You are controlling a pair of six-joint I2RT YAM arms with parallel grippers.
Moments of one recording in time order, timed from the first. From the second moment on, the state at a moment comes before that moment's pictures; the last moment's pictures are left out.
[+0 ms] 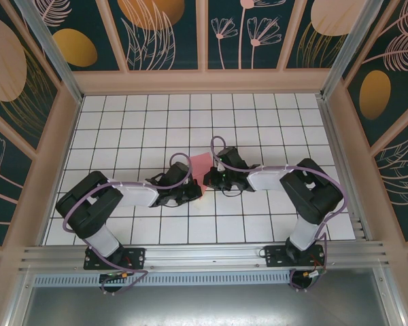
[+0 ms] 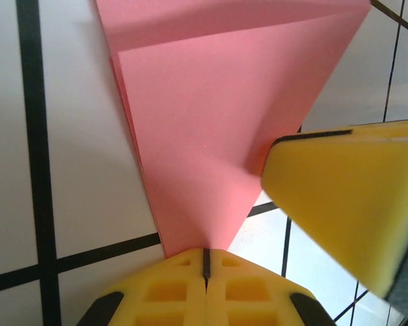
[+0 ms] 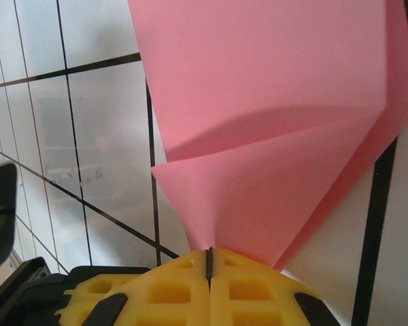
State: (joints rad) left arm -0.78 1.65 0.63 0.15 0.25 -1.02; right arm 0.72 1.74 0.78 0.10 -0.40 0.89
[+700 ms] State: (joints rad) left arm -0.78 1.65 0.63 0.15 0.25 -1.02; right arm 0.74 1.77 0.79 0.07 -0.40 0.91
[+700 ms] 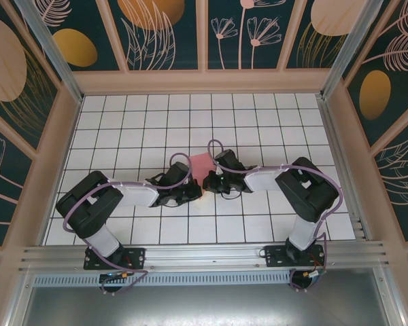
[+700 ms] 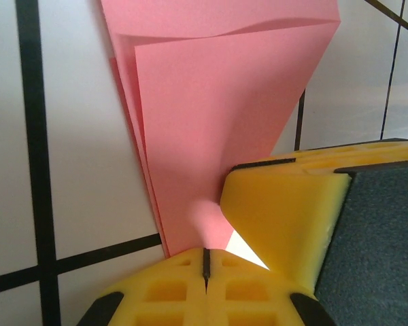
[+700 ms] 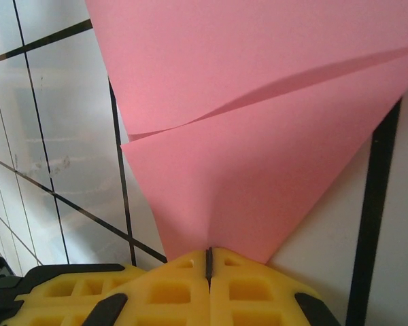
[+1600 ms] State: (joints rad) left arm -0.78 1.66 0.66 0.10 0.24 -0.94; right arm 0.48 1.84 0.92 -0.02 -0.41 0.73
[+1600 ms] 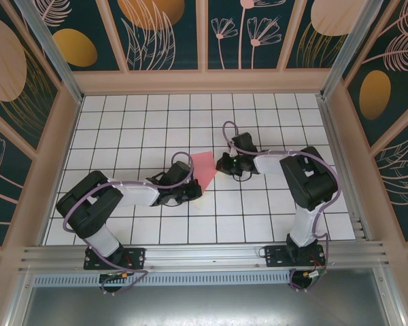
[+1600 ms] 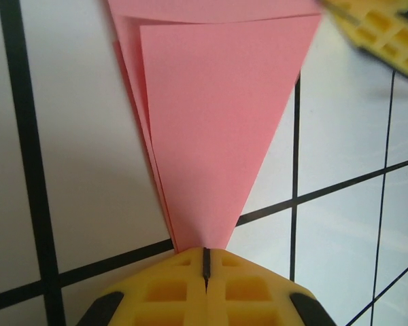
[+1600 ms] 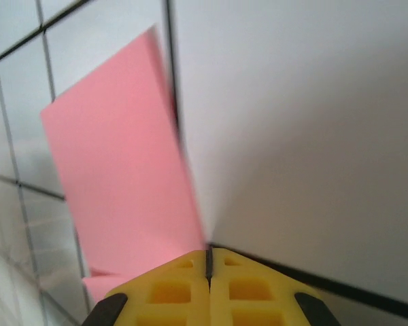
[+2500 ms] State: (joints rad) left arm -0.78 1.67 0.87 -0.06 0.02 -0.86; right arm 0.46 1.61 0.67 0.13 -0.45 0.86
